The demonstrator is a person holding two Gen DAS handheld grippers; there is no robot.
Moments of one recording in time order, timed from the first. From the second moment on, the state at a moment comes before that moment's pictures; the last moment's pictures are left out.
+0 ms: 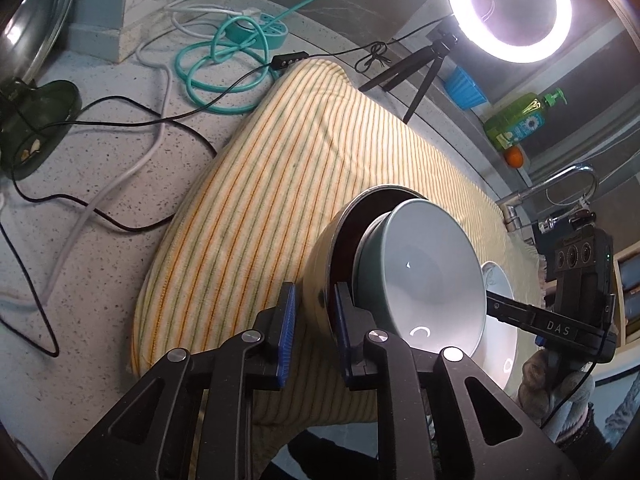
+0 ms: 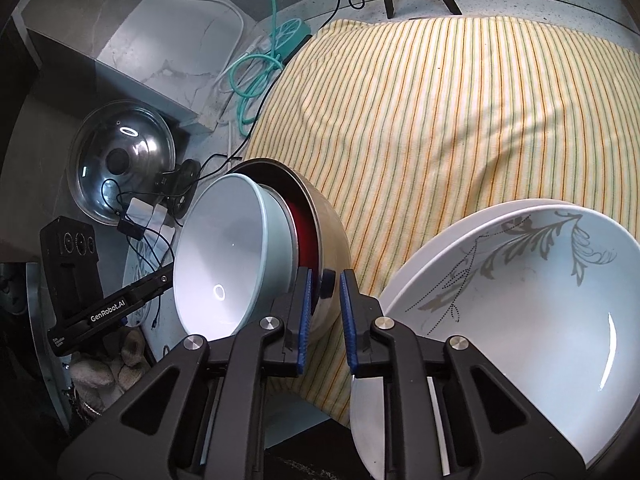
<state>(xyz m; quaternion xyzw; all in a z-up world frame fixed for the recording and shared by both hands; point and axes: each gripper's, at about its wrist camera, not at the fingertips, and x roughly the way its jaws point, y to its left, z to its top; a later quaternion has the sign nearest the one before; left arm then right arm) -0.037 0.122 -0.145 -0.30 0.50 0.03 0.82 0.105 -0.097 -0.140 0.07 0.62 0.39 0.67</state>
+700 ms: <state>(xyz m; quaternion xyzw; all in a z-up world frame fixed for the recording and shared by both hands) -0.032 0.111 -0.138 -0.28 0.50 0.02 0.82 0.103 -0.096 -0.133 0.06 0.62 0.39 0.68</state>
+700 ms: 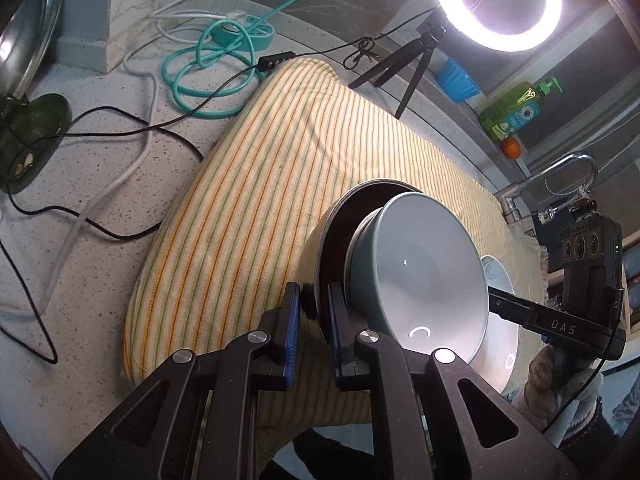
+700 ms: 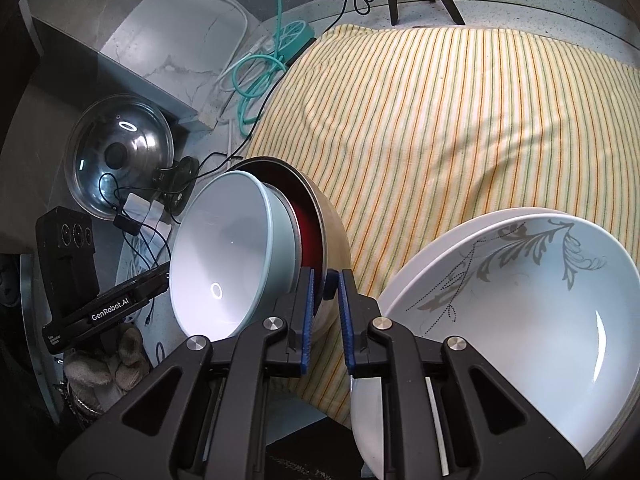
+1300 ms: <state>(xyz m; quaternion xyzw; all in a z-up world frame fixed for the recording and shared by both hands) -0.017 0.074 -0.088 -0.25 0.46 -0.02 0.85 0.107 -0.152 -0.077 0.09 0.58 0.38 0.71</state>
